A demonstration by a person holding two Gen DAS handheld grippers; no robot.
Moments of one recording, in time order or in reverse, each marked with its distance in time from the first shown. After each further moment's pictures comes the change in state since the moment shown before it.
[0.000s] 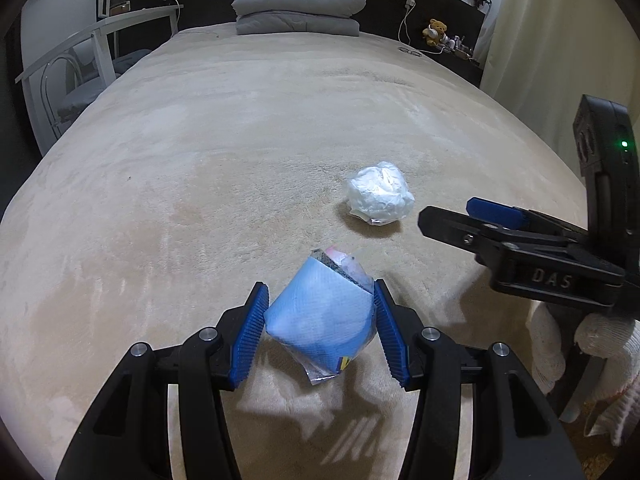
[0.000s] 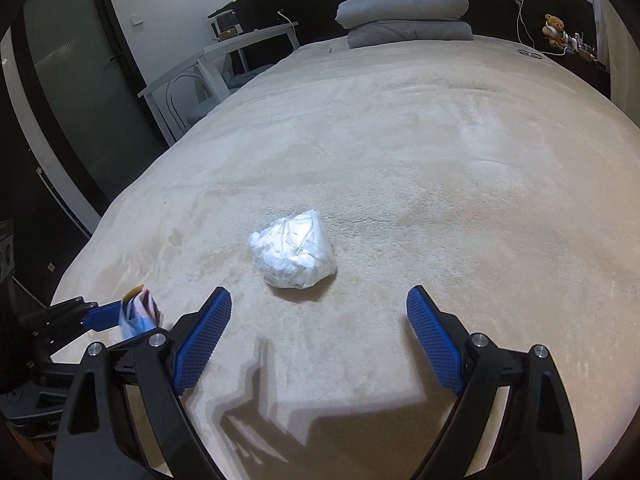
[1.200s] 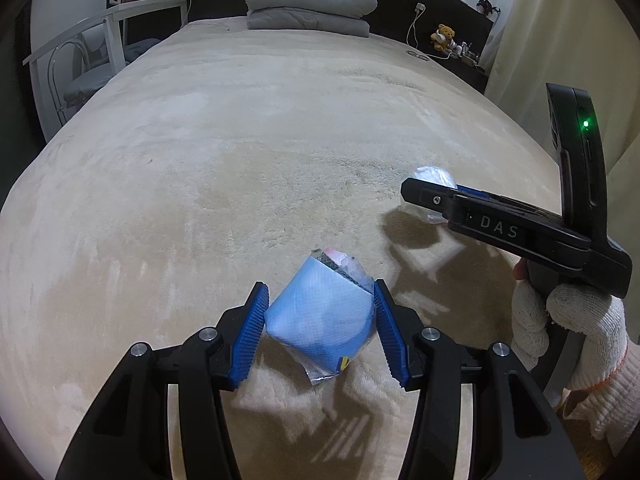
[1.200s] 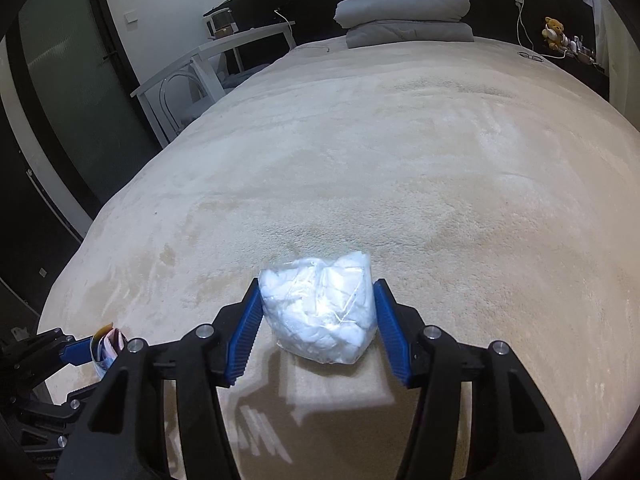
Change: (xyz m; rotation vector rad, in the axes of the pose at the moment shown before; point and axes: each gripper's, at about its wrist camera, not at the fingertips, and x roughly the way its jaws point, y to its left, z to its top) left arm -0.008 0.028 -0.007 -0.048 0.003 -0.021; right arm 0.021 0.014 0.012 0.012 -0.005 -0.021
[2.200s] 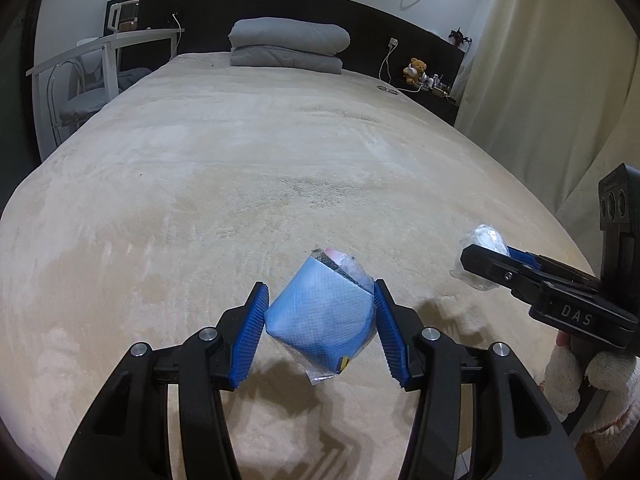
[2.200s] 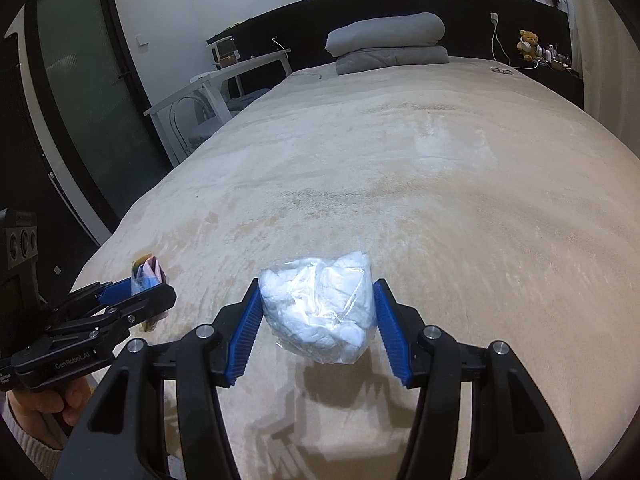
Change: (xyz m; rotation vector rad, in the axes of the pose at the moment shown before) left arm -0.062 -0.046 -0.045 0.013 -0.150 -0.078; right arm -0.145 -0.002 -0.079 0.007 -0.094 -0.016
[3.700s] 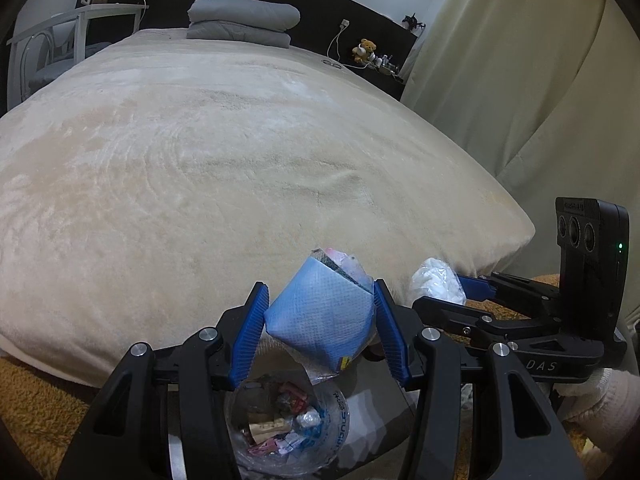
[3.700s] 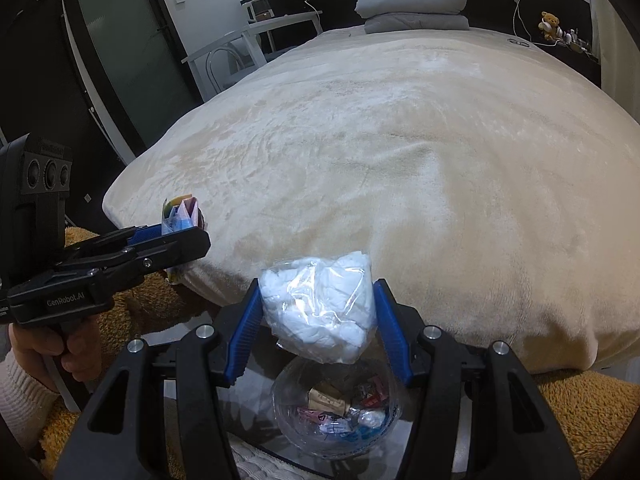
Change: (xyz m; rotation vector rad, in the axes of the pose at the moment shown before) left arm -0.056 -0.077 -0.140 0.003 0.072 -0.188; right arm -0.092 0.003 -0.159 -0.065 0.144 0.085
